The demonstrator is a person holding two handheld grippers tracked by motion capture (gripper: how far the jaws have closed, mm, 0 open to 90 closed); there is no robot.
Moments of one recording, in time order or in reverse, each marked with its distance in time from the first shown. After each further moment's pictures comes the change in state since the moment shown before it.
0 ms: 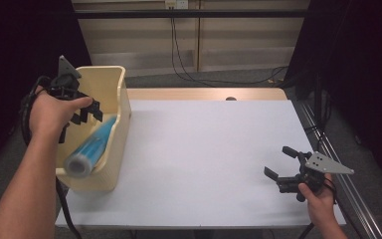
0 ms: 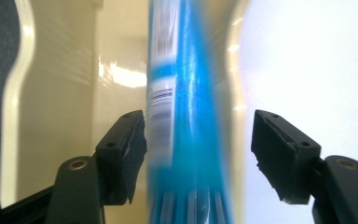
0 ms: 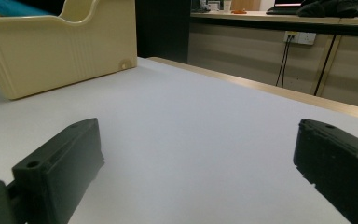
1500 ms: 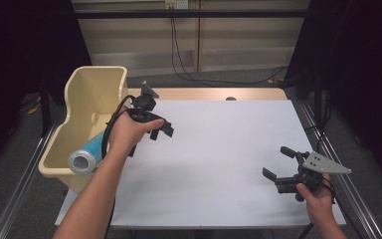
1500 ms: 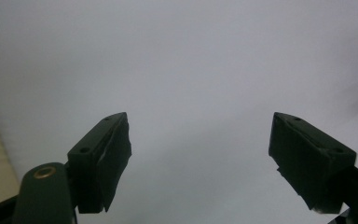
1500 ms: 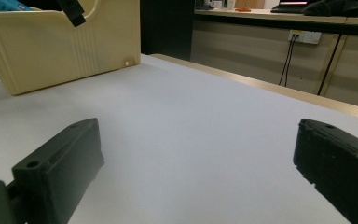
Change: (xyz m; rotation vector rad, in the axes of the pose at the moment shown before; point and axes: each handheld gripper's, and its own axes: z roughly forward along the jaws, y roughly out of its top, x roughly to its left) left arm -0.131 -0.026 0.103 -0.003 -0.282 0.353; right arm 0.002 0.000 0.003 0.014 0.011 -0.014
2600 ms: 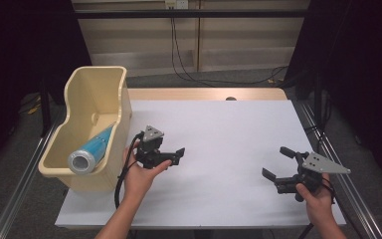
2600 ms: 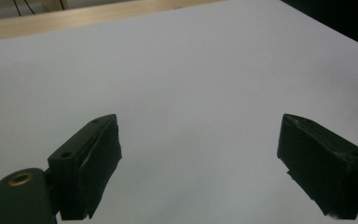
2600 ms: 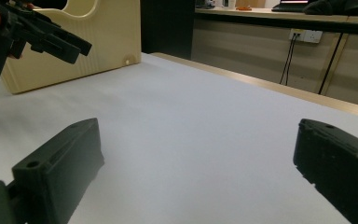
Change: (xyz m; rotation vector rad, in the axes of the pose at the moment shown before) left arm -0.008 -0.091 0.064 -0.567 -0.014 0.247; right arm 0.000 -0.001 0.001 0.005 0.002 -0.005
